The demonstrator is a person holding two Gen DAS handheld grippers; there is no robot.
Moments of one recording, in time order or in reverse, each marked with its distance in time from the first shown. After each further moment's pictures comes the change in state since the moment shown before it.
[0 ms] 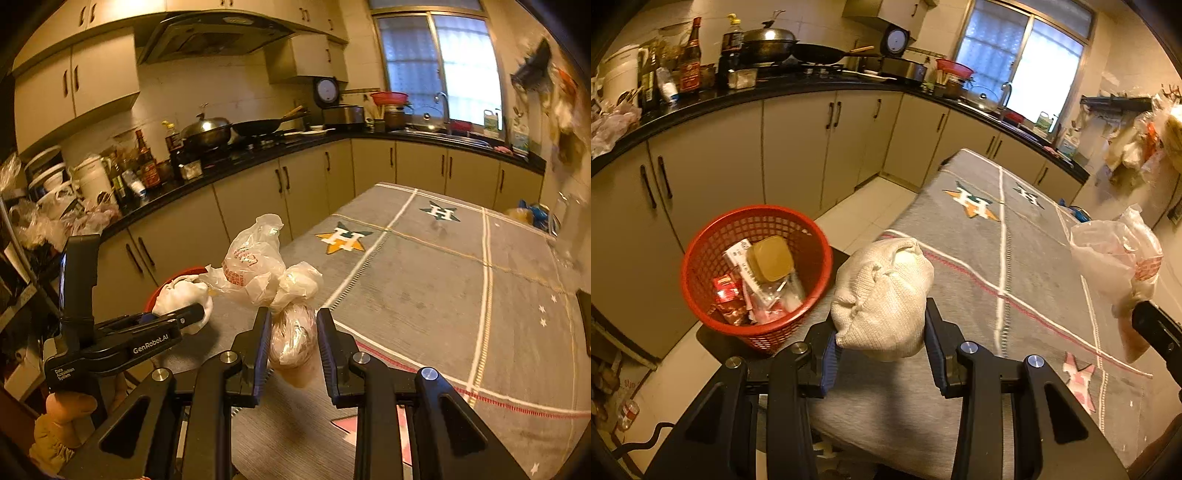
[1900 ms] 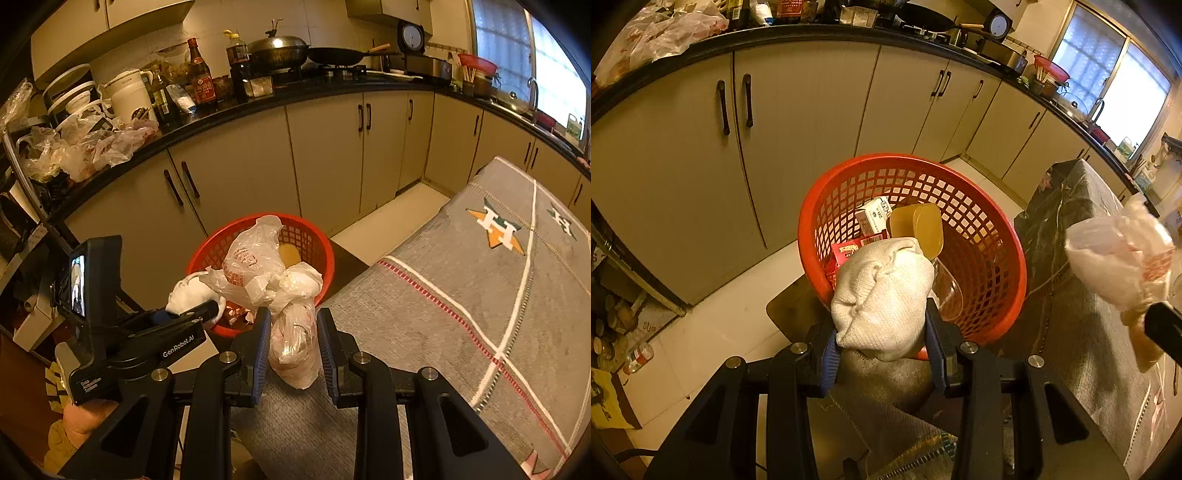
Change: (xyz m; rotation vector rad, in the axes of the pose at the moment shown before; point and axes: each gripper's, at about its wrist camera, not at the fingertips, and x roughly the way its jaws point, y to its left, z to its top) left arm 0.055 0.161 -0.012 -0.227 0.107 0.184; right arm 0.166 0.120 0.015 -0.150 0.274 0.170
